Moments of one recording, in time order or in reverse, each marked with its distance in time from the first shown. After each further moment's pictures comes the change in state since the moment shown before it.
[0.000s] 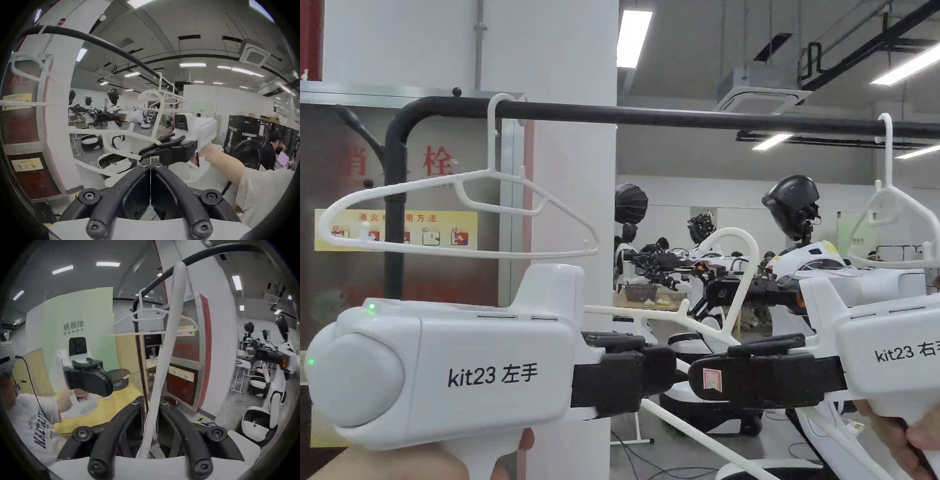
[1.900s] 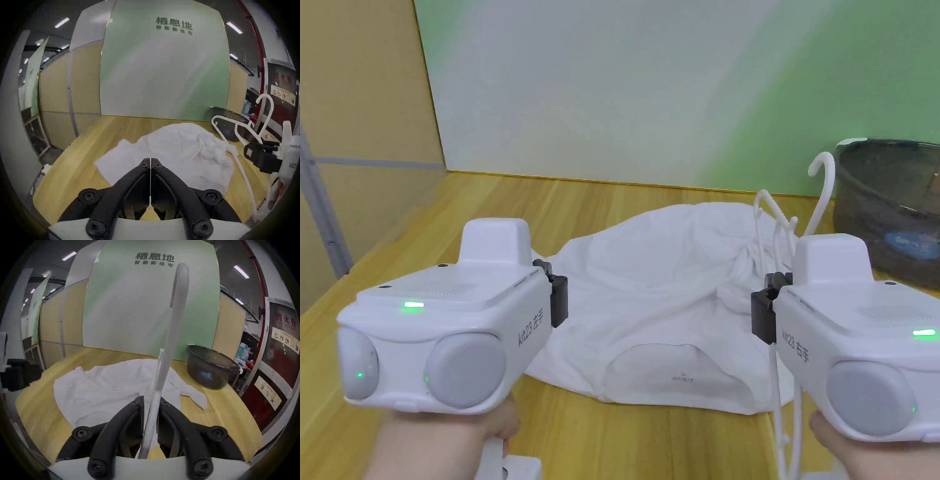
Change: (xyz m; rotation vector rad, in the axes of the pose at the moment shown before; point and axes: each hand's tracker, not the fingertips) left arm 0.195 -0.290 0.394 0.012 2.356 0.646; right arm -0.450 -0.144 -0.442 -0.130 0.485 0.333
